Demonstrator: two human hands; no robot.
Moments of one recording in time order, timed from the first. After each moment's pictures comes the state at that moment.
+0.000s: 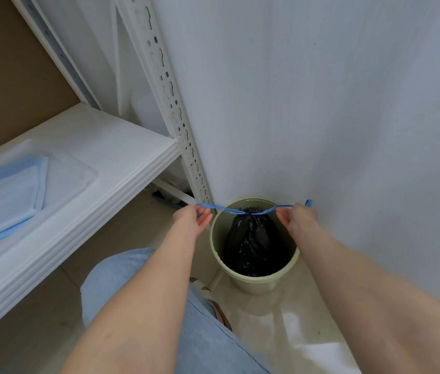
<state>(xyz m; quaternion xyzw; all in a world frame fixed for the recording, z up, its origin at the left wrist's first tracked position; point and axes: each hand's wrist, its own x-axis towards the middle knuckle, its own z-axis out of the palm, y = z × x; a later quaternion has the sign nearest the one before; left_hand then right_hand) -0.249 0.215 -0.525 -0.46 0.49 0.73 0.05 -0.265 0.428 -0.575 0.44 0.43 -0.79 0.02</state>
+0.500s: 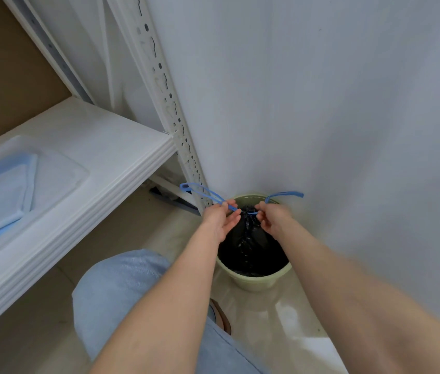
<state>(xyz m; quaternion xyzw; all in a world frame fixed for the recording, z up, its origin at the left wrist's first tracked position) -0.255 0.267 -0.545 -0.36 0.54 0.75 0.15 -0.277 0.390 -0.584 0.37 0.56 -0.72 0.17</state>
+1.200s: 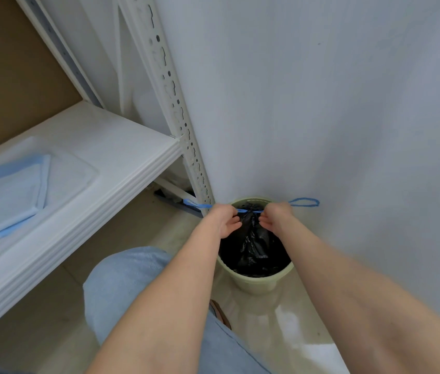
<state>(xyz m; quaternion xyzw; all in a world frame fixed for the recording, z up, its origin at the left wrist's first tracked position) -0.253 0.273 -0.524 -0.35 0.61 0.68 0.20 -0.272 0.392 -0.562 0.35 0.63 -0.67 0.18</state>
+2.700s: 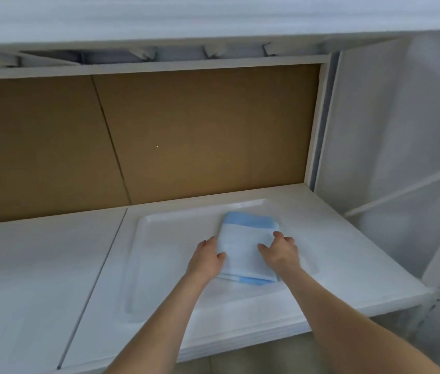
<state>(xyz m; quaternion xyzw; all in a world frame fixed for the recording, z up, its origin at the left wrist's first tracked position) -0.130 -0.155 -0.397 -0.38 0.87 0.30 -0.07 -0.268 -0.043 -0.409 -0.20 0.91 -0.33 0.14</state>
